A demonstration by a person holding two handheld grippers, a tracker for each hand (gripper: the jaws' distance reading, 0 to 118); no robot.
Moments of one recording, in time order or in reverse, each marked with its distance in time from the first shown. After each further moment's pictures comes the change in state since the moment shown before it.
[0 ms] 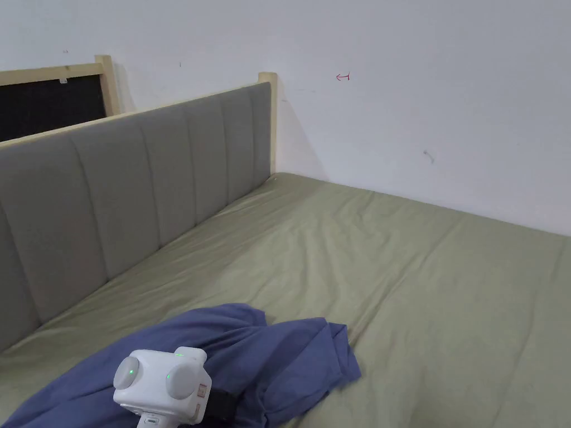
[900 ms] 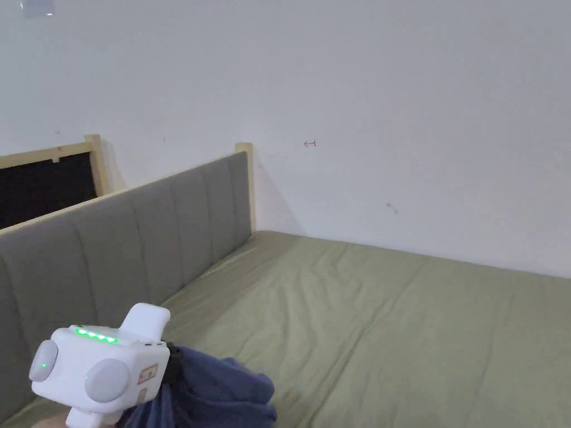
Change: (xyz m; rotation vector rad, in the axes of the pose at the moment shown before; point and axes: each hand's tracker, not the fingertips) left arm -0.006 0.029 0.241 0.489 -0.021 -0.234; right arm 0.040 0.017 0.099 0.158 -0.025 -0.164
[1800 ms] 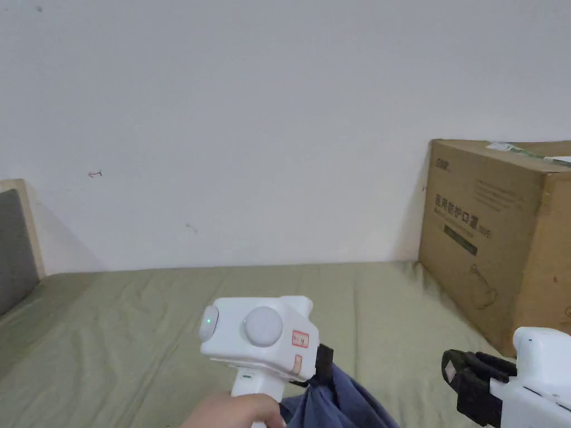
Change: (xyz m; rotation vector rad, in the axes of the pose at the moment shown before) left arm 0.452 0.097 -0.014 -0.303 -0.763 -0.157; right arm 0.097 0.002 0.118 0.157 -0.261 -0.131
